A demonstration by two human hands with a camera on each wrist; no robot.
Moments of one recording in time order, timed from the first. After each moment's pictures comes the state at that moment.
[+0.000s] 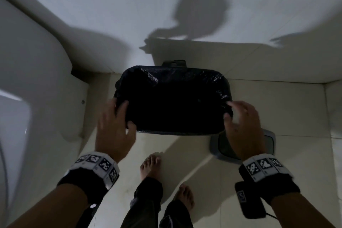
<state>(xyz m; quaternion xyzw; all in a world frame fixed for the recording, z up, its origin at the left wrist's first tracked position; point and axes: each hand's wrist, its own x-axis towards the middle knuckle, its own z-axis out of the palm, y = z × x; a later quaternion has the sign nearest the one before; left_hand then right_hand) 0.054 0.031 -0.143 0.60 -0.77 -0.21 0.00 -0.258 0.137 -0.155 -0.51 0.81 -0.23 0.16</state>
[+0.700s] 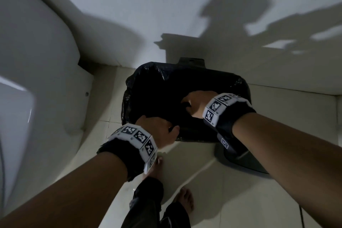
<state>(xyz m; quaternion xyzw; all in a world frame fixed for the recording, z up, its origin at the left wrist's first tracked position) -0.004 0.007 -0.151 0.43 -0.82 -0.30 -0.25 -0.184 -0.021 -0.182 -0.67 0.62 0.20 0.35</state>
